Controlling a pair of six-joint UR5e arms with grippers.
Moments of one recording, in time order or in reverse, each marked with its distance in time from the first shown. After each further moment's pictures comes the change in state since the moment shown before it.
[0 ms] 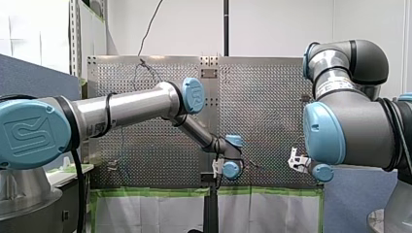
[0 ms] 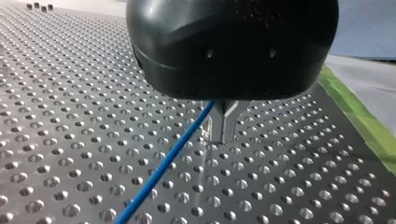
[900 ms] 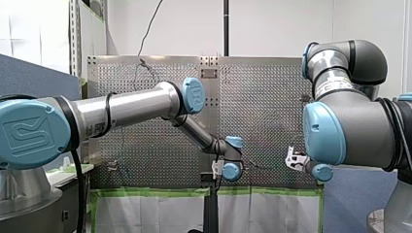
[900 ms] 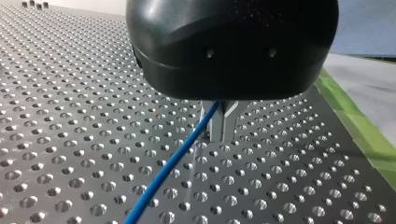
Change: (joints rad) left arm -0.003 0.000 -0.020 0.014 -0.024 0.002; right arm 0.008 0.000 -0.007 -0.042 -0.089 -0.001
